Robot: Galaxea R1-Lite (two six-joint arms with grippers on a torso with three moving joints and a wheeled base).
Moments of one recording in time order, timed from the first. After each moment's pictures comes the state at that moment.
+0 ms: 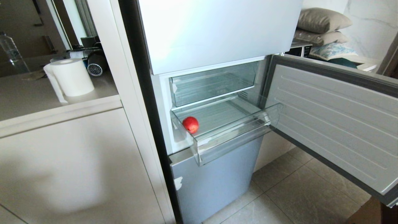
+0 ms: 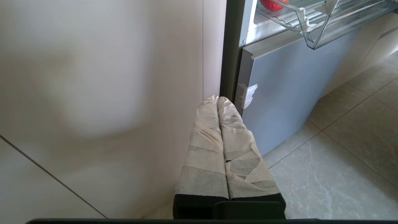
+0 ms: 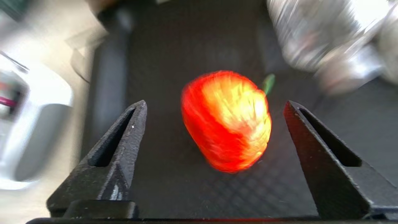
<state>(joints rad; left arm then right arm) 0.00 0.00 -0.05 0.13 0.01 0.01 -1.36 2.14 -1.13 -0.57 0.35 0.18</state>
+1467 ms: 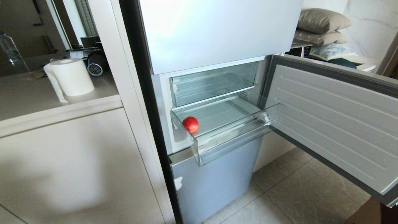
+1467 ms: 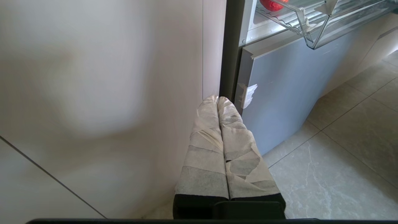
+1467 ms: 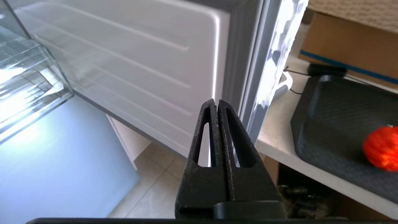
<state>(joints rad) 0.00 0.00 -0.05 0.13 0.01 0.01 -0.99 1.02 -0.37 -0.61 0.51 0.00</state>
